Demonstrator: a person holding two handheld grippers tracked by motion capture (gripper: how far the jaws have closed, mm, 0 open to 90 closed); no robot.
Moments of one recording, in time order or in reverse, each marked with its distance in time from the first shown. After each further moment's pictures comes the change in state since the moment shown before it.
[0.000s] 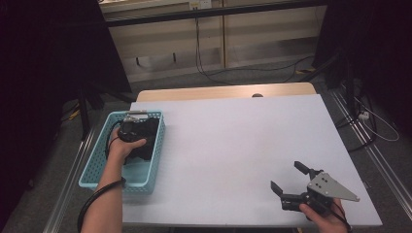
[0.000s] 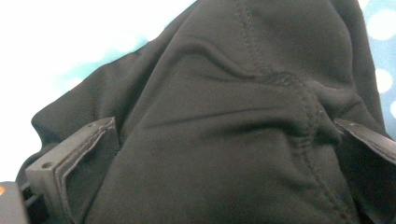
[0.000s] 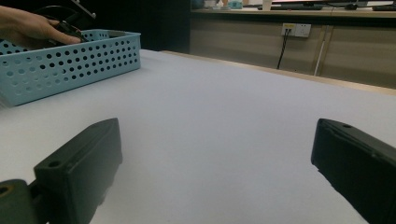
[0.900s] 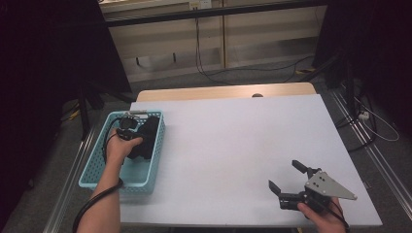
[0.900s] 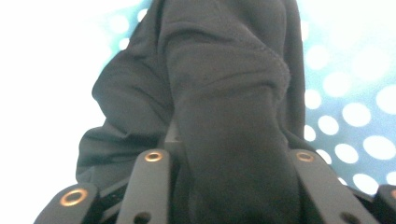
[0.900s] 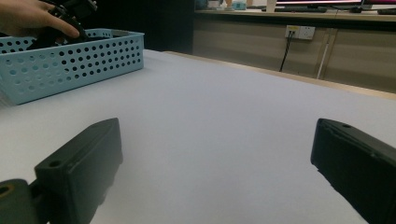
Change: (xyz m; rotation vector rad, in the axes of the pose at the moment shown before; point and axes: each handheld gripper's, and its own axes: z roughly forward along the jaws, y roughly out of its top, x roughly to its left) left arm -0.012 0.023 -0.029 0.129 -0.065 -0.054; right arm 0.002 0.003 0.004 -0.005 0.012 -0.014
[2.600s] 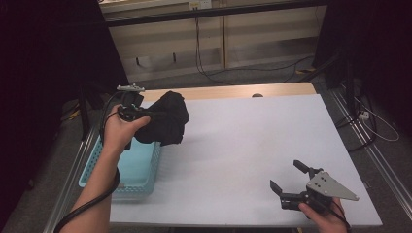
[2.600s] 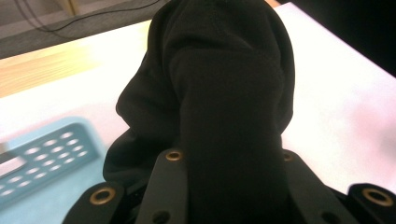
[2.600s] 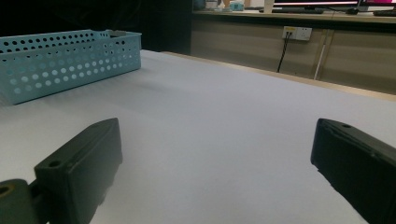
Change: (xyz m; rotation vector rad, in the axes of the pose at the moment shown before) left arm -0.098 0.065 -0.092 -0.224 -0.244 0.126; right arm -0.002 0.000 -0.002 -0.002 -0.009 -0.005
